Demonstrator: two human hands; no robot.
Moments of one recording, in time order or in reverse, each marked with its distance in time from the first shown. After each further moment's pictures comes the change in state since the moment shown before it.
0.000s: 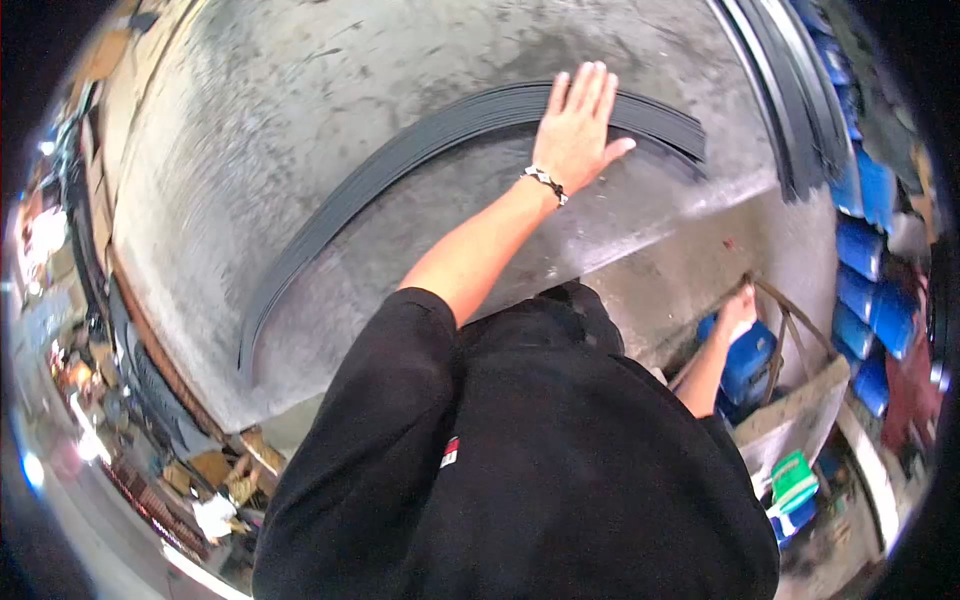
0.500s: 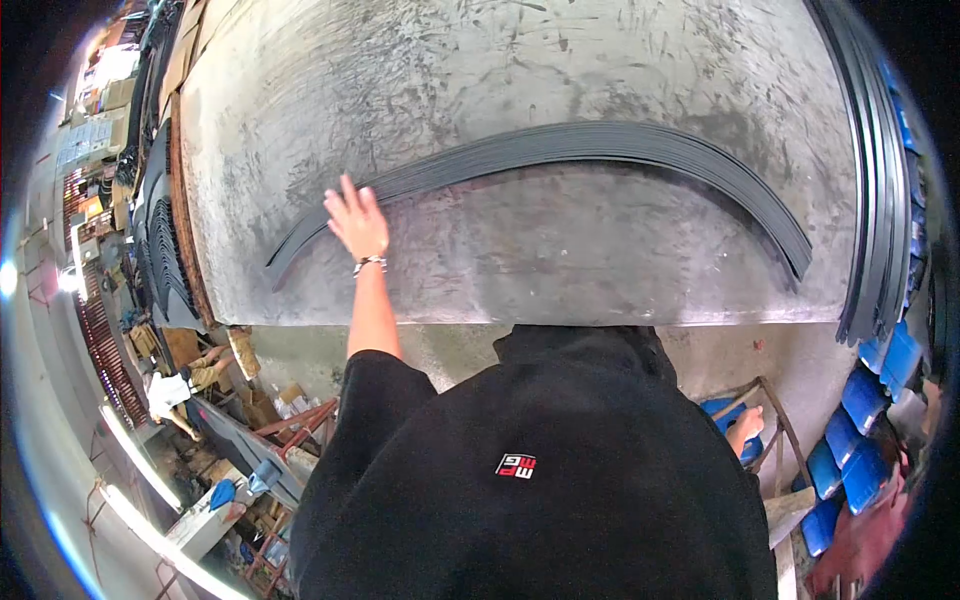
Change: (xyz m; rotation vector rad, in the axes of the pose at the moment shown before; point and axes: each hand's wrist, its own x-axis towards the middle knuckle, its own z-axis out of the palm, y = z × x) left_hand -0.437 -0.243 -0.209 0.586 0.128 -1.298; right_hand 0.021 0.065 -0.011 -0.250 -0.254 0.178
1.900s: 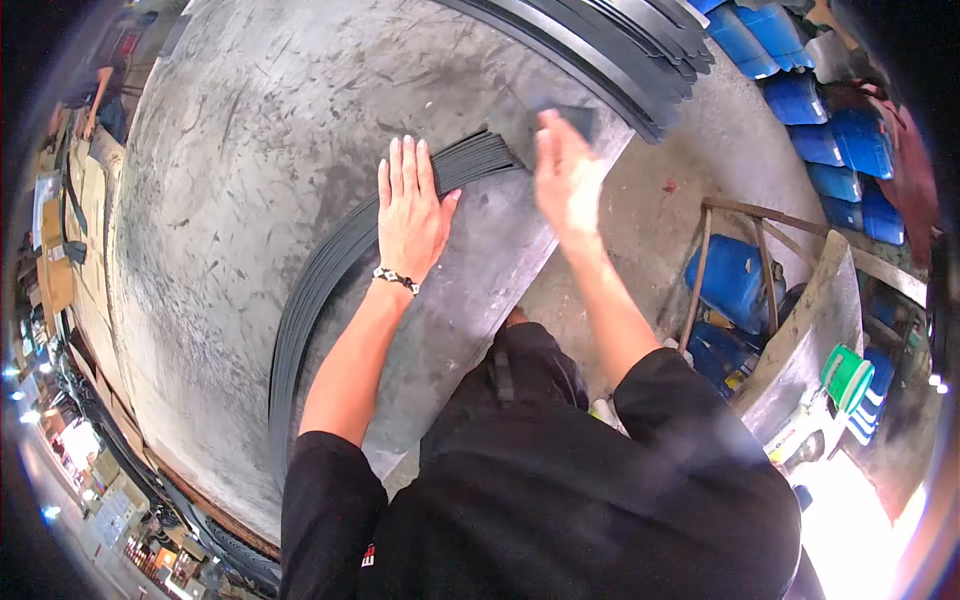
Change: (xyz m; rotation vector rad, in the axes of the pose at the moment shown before) left_hand -0.190 0.574 -0.048 -0.368 -0.200 1.494; right_hand -0.078 -0.378 -0.072 0.729 0.273 -0.719
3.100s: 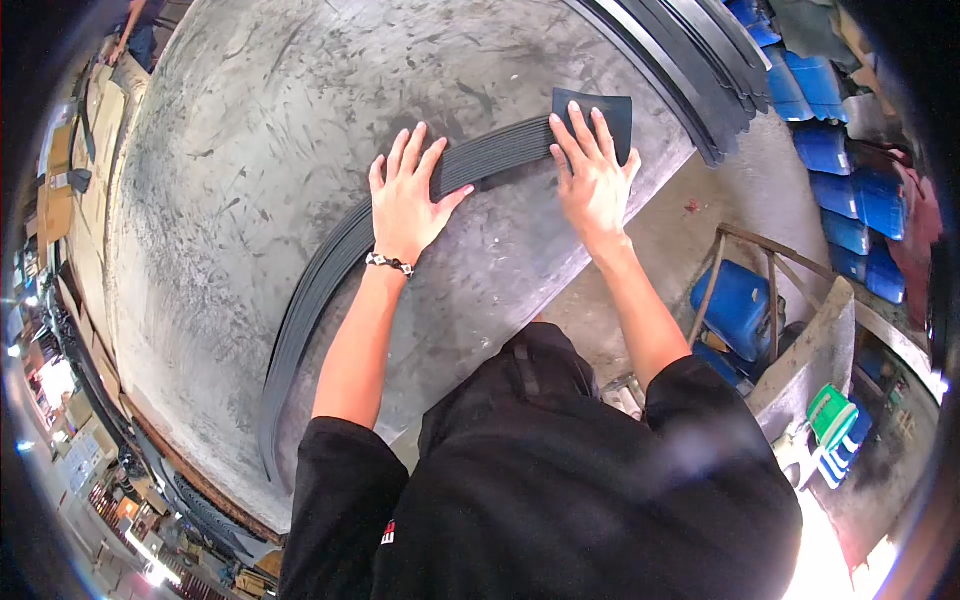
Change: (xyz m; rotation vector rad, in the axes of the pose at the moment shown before) left_hand -0.049 -0.077 -0.023 -0.100 -0.004 -0.172; right_hand -0.027 -0.038 0.025 -0.465 -0.276 -0.317
